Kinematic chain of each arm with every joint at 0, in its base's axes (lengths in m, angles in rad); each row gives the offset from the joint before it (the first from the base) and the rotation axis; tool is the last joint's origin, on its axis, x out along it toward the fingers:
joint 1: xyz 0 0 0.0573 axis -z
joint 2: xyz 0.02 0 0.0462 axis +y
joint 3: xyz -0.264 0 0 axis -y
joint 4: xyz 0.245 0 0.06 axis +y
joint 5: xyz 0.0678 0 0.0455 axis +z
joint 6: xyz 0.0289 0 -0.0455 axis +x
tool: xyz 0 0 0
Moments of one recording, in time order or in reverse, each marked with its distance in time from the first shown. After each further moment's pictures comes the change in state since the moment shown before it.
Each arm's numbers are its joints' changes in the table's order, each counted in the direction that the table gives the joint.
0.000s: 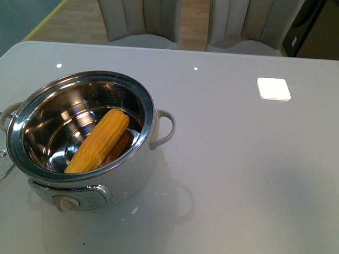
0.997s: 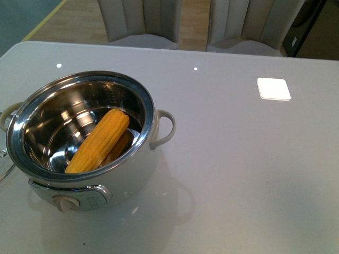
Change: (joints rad) left arm 0.000 0.000 0.000 0.000 0.000 0.000; right arm 0.000 -0.501 -0.001 0.471 0.000 0.000
